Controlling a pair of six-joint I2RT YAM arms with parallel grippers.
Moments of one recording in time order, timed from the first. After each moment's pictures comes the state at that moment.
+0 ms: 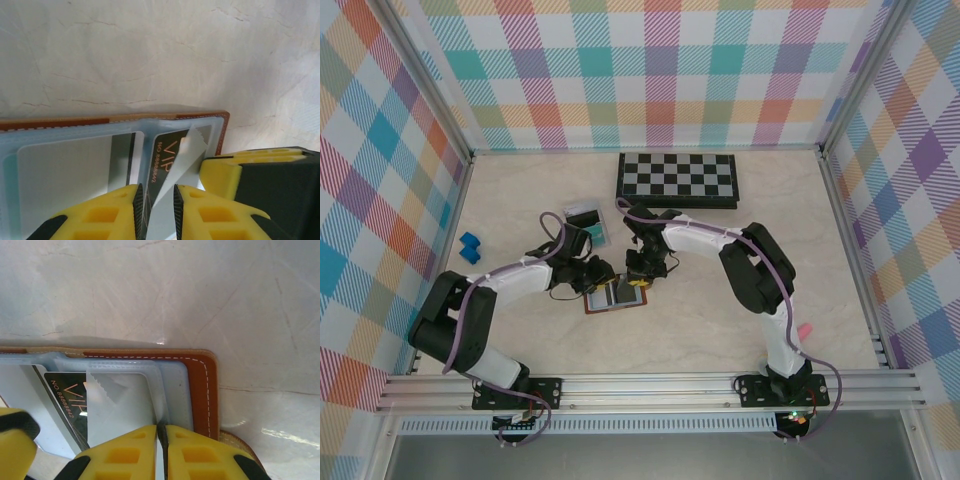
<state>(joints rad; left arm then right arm) -0.43 1.53 0.74 -0.26 0.38 -0.92 0.77 2.10 1.52 -0.79 -0.36 0.76</state>
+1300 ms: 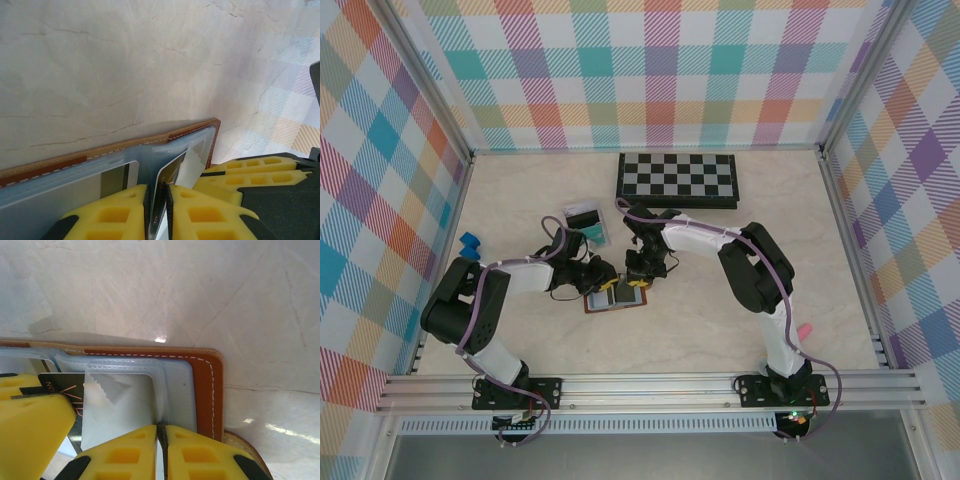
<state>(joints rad) -0.37 1.63 0.67 -0.02 0.57 -0.91 0.77 2.11 1.53 -0.80 -0.38 0.76</state>
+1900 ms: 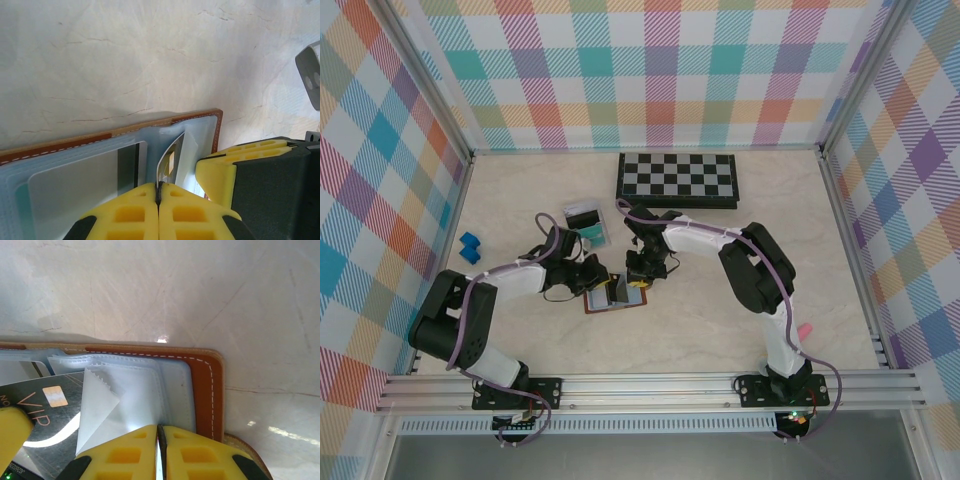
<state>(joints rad) -0.35 1.52 0.67 -0.16 0.50 -0.81 0.77 2.11 1.50 -0.77 -0.39 0.76</state>
